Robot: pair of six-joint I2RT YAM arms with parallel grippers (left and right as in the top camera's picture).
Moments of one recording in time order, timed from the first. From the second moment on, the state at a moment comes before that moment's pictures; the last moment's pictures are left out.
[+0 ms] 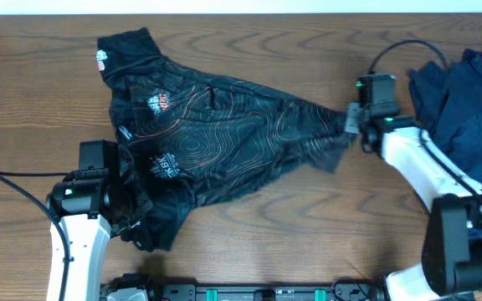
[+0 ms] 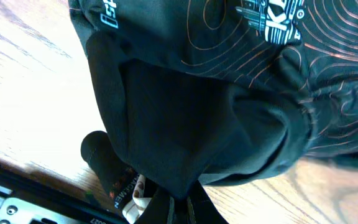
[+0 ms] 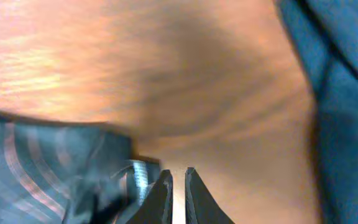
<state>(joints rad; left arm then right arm) 0.10 1.07 0.85 -1.20 0.05 -0.51 0.13 1.69 1.01 -0.34 0.29 0.27</state>
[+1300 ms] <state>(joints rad) 0.10 1.07 0.84 -1.18 0.04 -0.51 0.31 1.69 0.97 -0.79 0.00 0.76</state>
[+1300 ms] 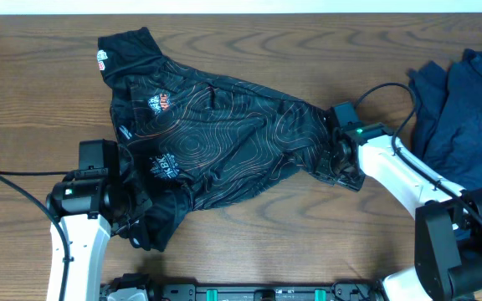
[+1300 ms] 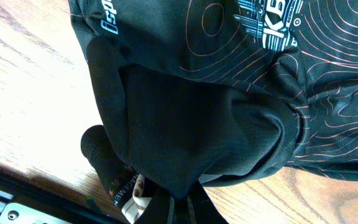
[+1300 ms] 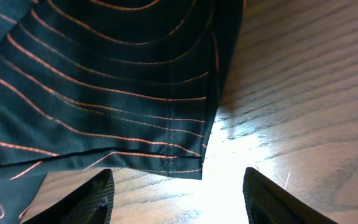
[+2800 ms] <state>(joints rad) 0.10 1.07 0.85 -1.18 0.04 -0.51 0.14 1.61 0.88 -0.79 0.09 0.74</state>
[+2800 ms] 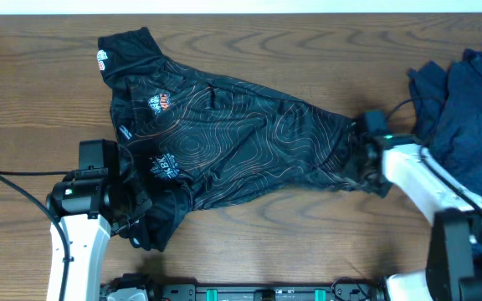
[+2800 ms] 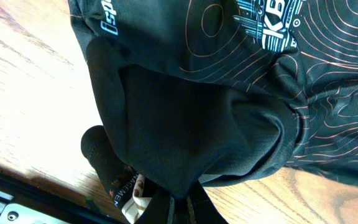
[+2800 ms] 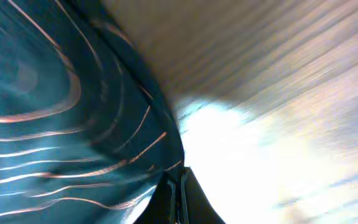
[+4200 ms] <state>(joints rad) 0.10 1.07 0.84 -1.16 0.04 -0.51 0.09 1.52 0.74 -0.77 0.04 0.64</state>
